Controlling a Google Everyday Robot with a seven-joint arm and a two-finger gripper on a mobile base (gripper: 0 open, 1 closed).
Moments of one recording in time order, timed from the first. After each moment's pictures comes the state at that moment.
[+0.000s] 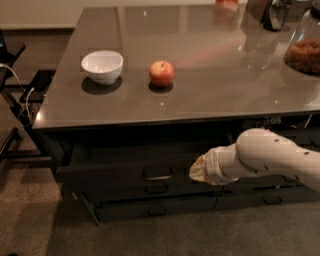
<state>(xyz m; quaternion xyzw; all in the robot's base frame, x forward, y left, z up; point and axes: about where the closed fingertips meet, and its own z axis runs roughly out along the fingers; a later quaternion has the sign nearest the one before) 0.498 -0.119 0.653 -0.68 0.67 0.03 0.29</state>
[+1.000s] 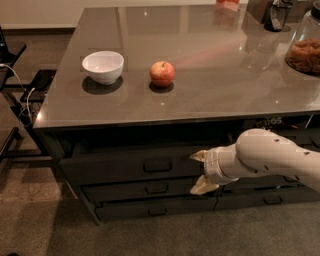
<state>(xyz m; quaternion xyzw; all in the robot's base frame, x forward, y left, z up) 0.498 -0.119 0.653 -0.68 0.67 0.03 0.29</state>
